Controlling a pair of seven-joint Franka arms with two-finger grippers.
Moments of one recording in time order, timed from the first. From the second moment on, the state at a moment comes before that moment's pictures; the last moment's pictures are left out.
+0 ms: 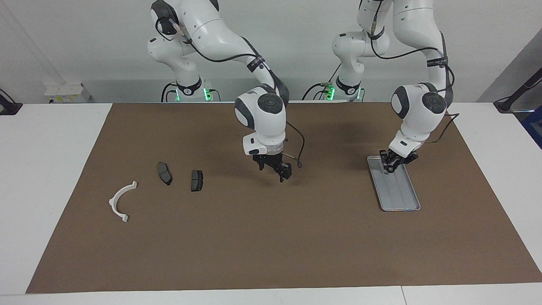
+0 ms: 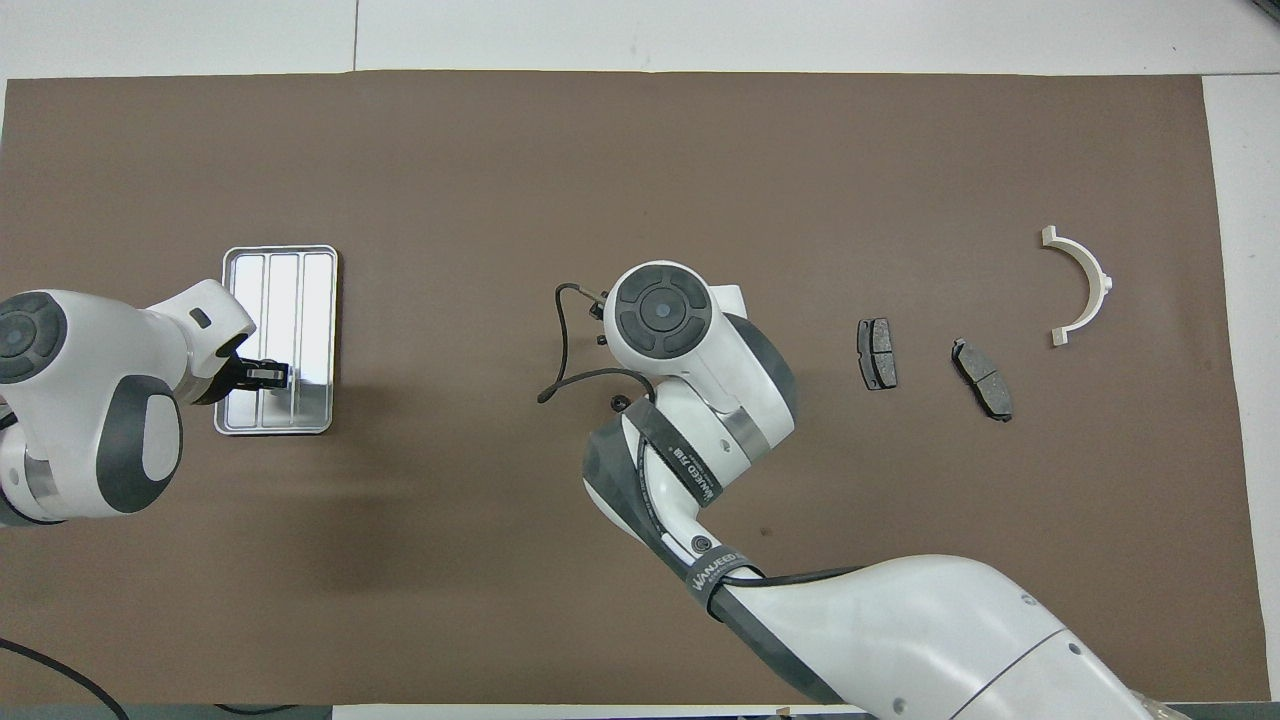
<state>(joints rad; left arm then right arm) -0.04 0.11 0.04 -2.26 0.02 2.39 0.12 0.52 0.47 0.05 -1.66 -0.07 2.24 1.30</state>
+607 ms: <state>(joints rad) -0.04 0.14 0.04 -2.26 0.02 2.41 0.12 0.34 0.34 0.05 -1.60 0.00 2.09 0.92</state>
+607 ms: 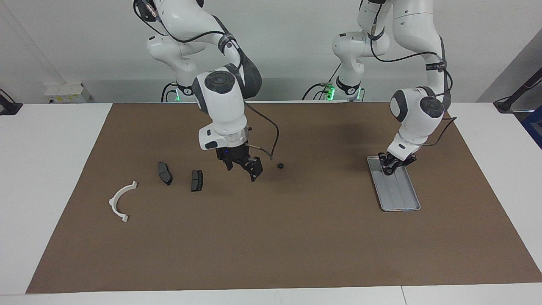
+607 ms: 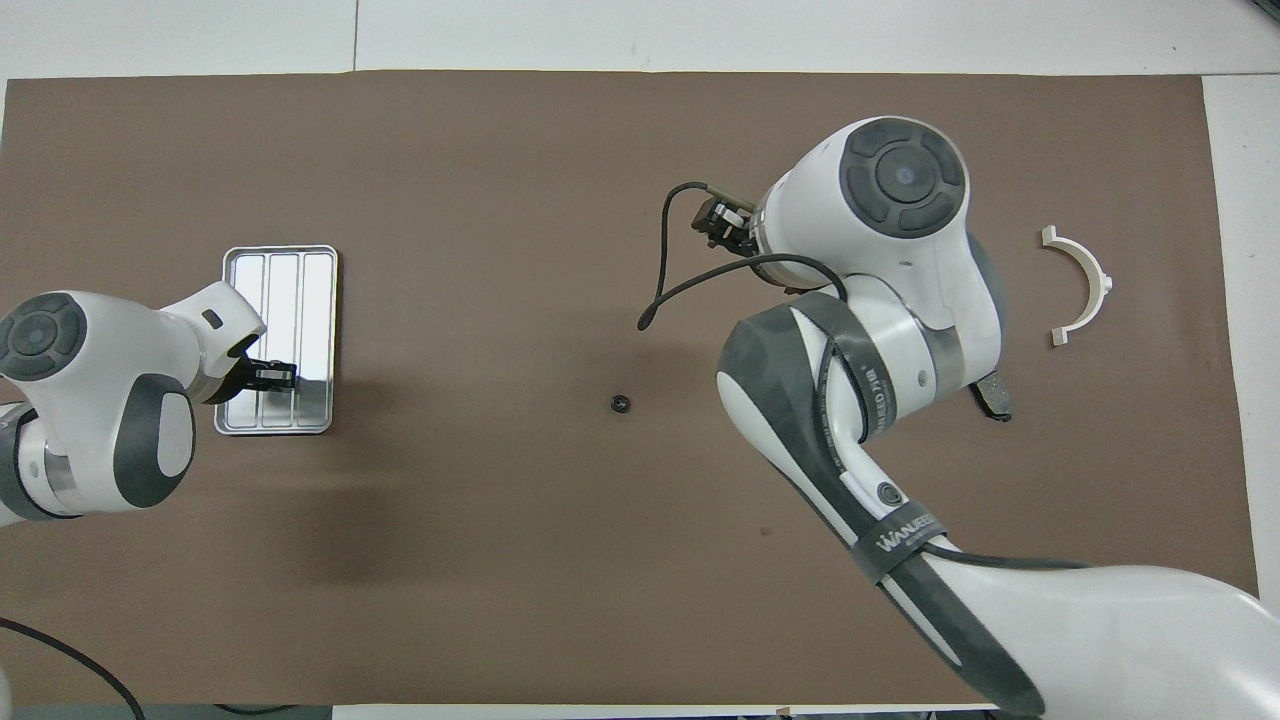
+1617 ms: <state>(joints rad) -0.21 0.11 0.03 -1.82 0.02 1.85 -0.20 0.08 0.25 0.05 -1.59 0.04 1.90 0.06</state>
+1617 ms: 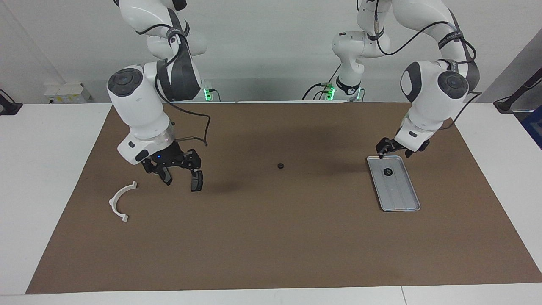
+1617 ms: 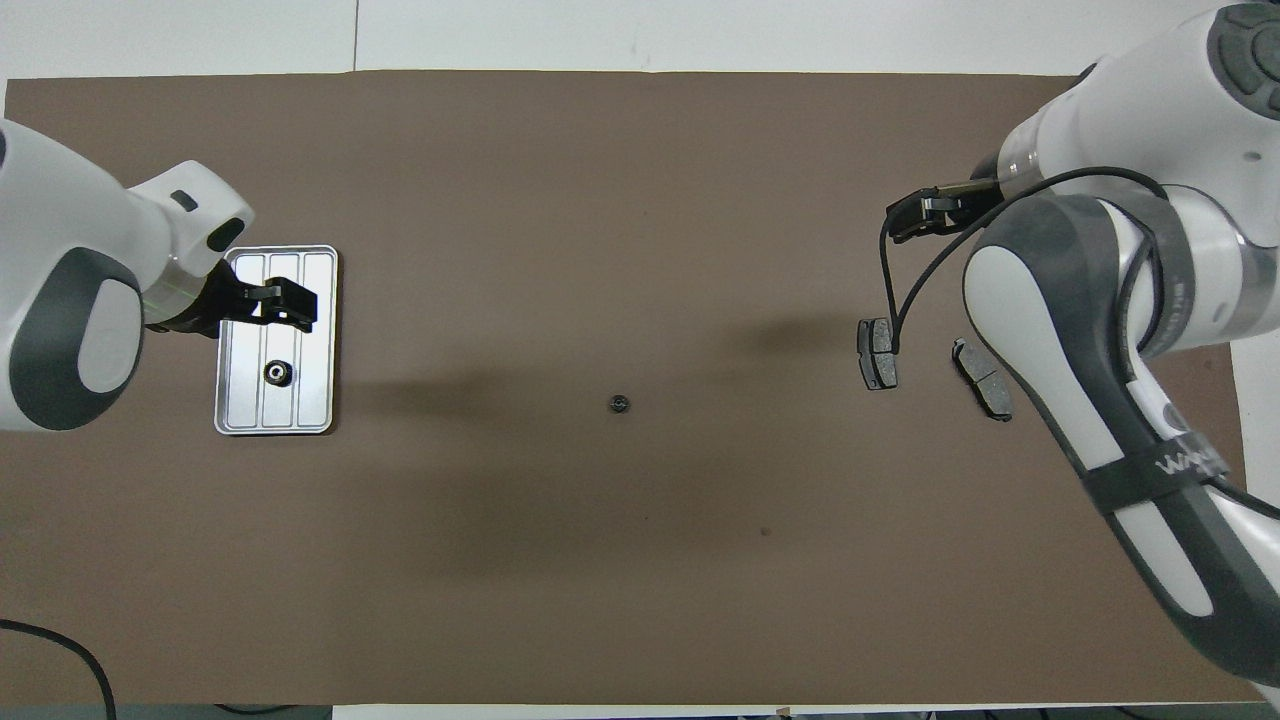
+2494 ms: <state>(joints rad) -0.67 0.15 0.02 -1.88 0.01 2.07 -0.61 0.05 -0.01 0.02 -1.59 0.04 1.56 -0.01</state>
